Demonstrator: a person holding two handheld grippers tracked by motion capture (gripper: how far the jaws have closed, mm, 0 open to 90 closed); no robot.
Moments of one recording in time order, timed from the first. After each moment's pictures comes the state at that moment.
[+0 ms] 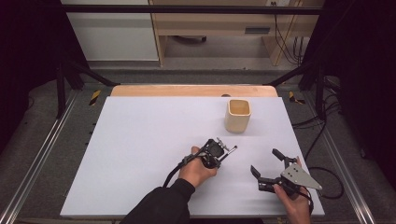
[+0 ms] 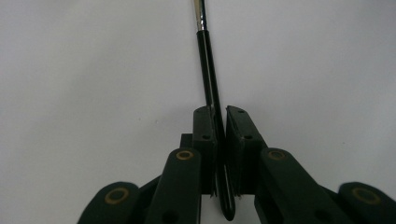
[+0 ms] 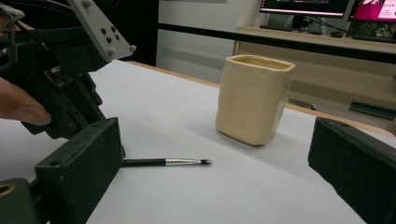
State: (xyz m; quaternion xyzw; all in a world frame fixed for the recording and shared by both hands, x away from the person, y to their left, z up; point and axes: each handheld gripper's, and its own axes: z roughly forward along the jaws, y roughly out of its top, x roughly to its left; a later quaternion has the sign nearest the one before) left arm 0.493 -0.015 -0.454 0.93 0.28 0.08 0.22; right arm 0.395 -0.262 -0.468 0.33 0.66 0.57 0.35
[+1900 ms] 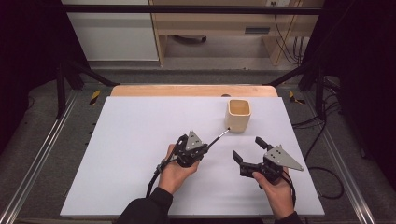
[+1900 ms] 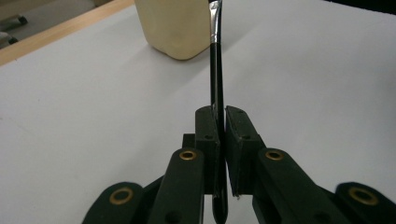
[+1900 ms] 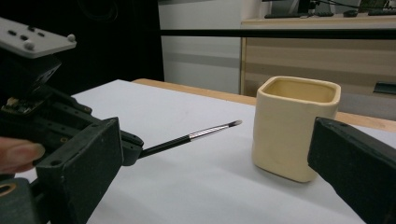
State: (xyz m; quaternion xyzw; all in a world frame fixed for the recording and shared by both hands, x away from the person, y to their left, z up) left arm 0.481 0.059 -0.438 0.83 0.27 0.18 0.45; right arm 0.420 -0.205 -0.426 0.38 0.64 0.59 0.30
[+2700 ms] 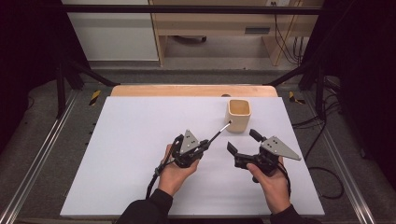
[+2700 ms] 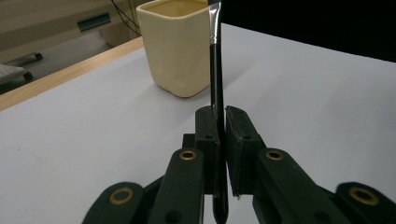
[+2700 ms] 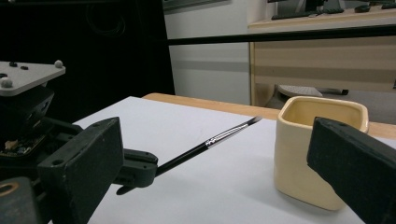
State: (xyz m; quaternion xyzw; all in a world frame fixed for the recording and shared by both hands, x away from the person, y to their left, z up) left arm 0.473 0.064 -0.430 0.79 0.26 0.21 0.51; right arm 0.430 -0.189 -0.401 0.39 0.63 0.61 0.28
